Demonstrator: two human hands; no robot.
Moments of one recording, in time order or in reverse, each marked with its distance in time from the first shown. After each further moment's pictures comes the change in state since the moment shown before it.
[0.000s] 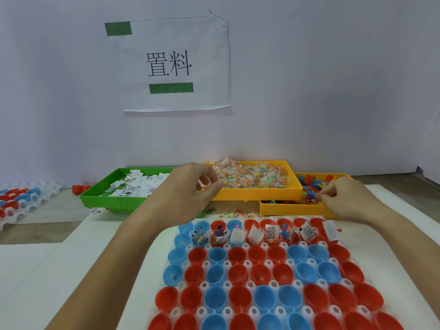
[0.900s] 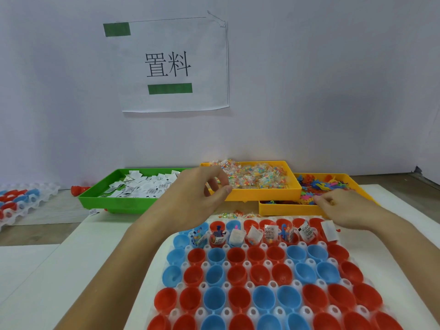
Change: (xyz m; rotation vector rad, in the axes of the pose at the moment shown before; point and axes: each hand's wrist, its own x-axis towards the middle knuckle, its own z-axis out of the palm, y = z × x) left_hand -0.002 0.009 0.007 -0.093 -0.021 0.034; right_hand -0.007 0.002 0.002 -0.147 -0.149 0.029
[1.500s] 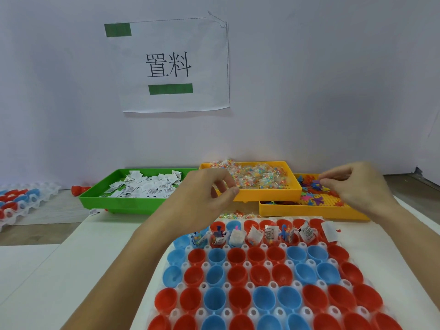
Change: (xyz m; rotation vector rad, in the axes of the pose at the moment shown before) left_hand -0.001 0.011 0.004 -0.035 -0.005 -0.004; right_hand 0.000 -0.004 -0.020 0.424 0.467 -0.098
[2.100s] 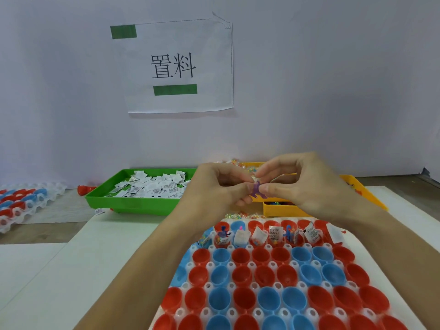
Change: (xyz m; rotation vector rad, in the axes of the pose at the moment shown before) left_hand 0.001 0.018 0.010 -0.676 0.062 -0.163; right_hand -0.046 -0.111 0.001 0.467 -0.438 -0.274
